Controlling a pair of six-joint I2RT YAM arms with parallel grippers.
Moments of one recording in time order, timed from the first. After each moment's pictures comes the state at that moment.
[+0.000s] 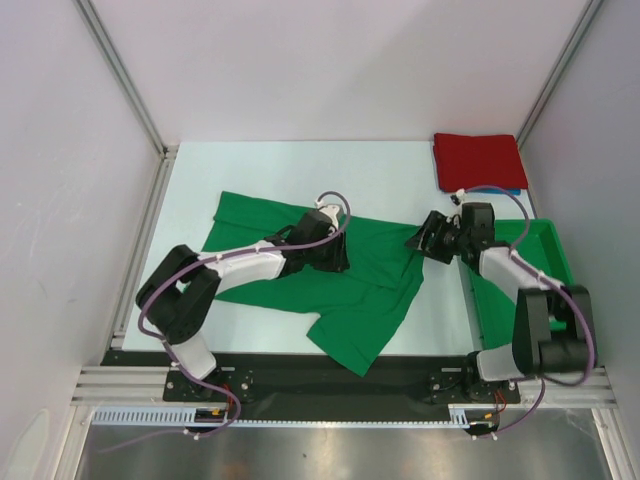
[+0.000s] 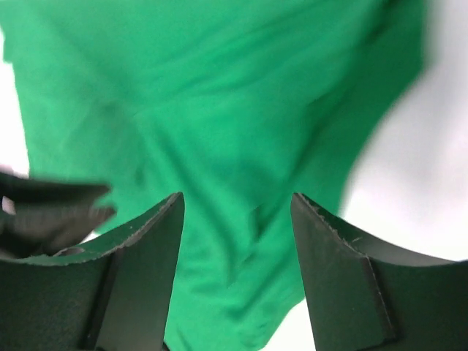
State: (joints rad) left arm -0.74 1.72 1.00 -0.06 0.10 -0.51; right arm 0.03 1.45 0.74 -0.08 -0.44 0.50
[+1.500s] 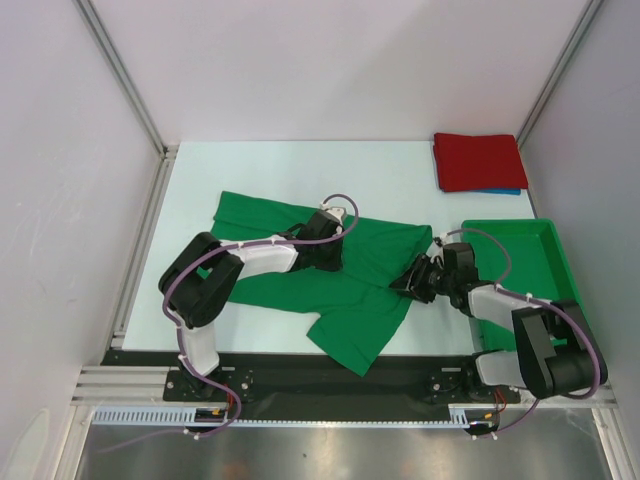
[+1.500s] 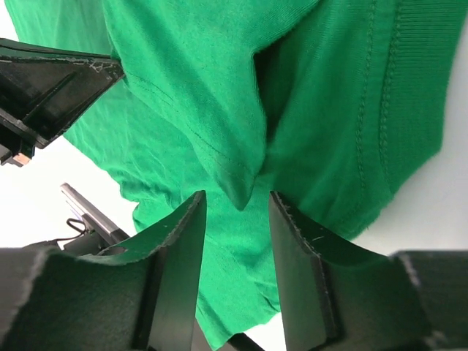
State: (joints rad) left arm -0.73 1.86 1.07 -0.09 0.04 -0.47; right arm 0.21 1.29 0.37 0.13 -0.48 0.74
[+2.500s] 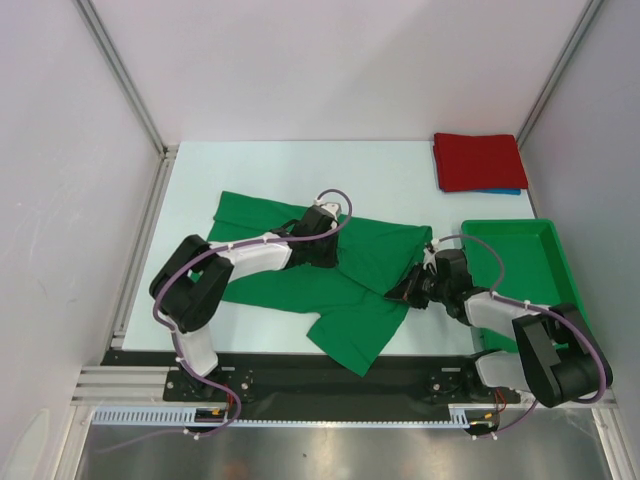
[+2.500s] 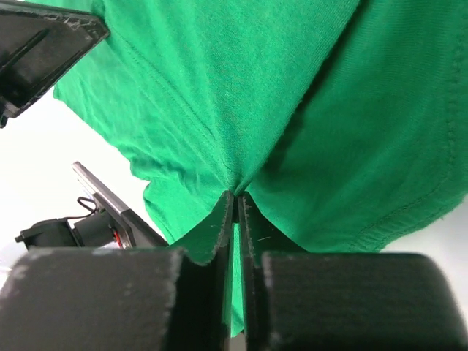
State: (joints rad) left arm -0.70 1.81 1.07 -0.14 0.04 -0.47; right arm 0.30 1.27 0.32 0.20 -0.49 0.82
